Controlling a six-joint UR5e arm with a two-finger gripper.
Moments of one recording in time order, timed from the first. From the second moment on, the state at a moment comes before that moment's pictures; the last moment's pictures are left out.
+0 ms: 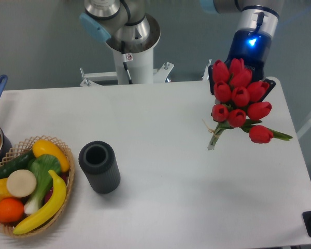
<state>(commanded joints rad) 2.90 -1.68 -1.72 -0.75 0.58 0.95</state>
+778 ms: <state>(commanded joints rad) 2.87 -1.67 -1.72 -0.75 0.72 0.94</state>
